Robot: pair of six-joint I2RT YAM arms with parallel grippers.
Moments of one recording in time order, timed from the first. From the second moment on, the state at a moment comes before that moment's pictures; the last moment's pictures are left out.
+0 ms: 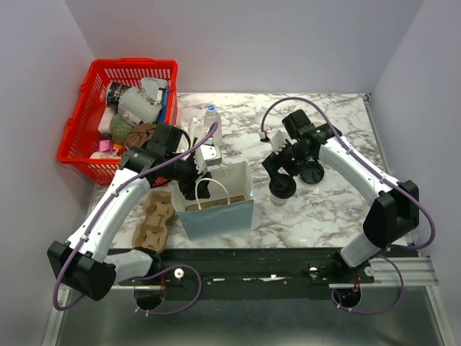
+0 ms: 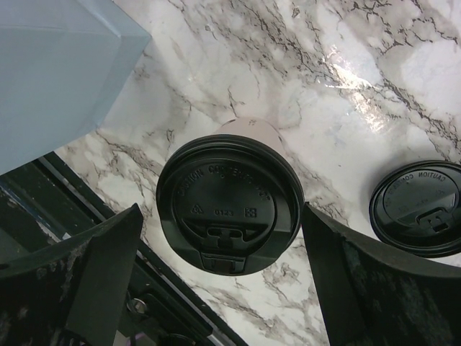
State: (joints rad) left arm -0.42 1.19 1.24 -1.04 0.69 0.60; right arm 0.48 1.60 1.40 -1.02 -0.31 -0.34
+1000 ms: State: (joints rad) left arm -0.42 1.19 1.22 -1.03 0.69 0.60; right arm 0.53 1.61 1.37 -1.02 -0.20 -0.34
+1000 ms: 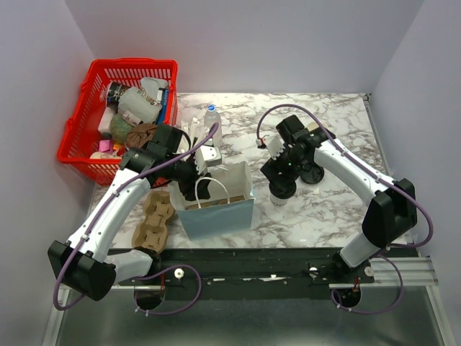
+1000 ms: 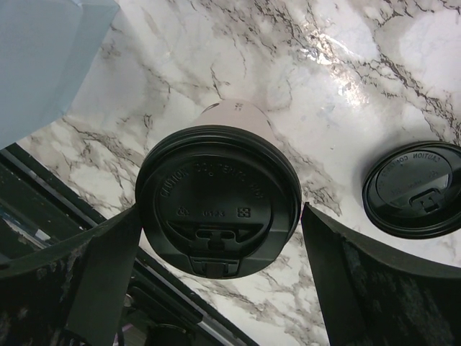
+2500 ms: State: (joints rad) left arm -0.42 1.18 1.36 -1.04 0.69 0.59; right arm 0.51 1.59 1.46 -1.07 -0.18 -0.45
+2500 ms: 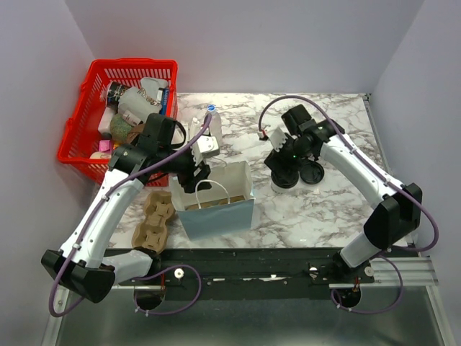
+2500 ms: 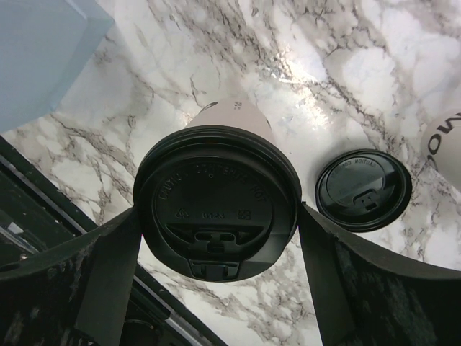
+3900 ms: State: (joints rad) left arm -0.42 1.43 1.58 -0.99 0.81 0.43; right arm 0.45 1.37 2.25 -1.21 -0.78 -0.43
